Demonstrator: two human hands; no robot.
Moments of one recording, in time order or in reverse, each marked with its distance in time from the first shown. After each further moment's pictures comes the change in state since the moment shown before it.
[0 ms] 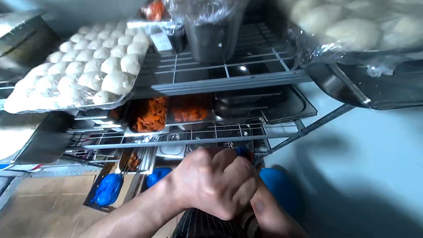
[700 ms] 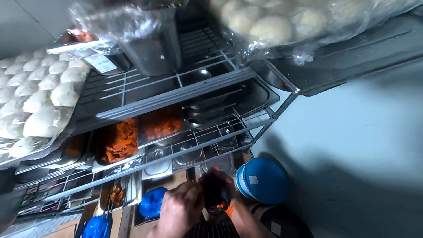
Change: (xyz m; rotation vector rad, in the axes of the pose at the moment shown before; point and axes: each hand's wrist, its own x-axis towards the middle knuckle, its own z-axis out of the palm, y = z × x) left_hand -0.120 0.044 0.095 -0.155 -0.182 -0.607; right_hand -0.018 0.041 -0.043 -0.037 -0.068 -0.029
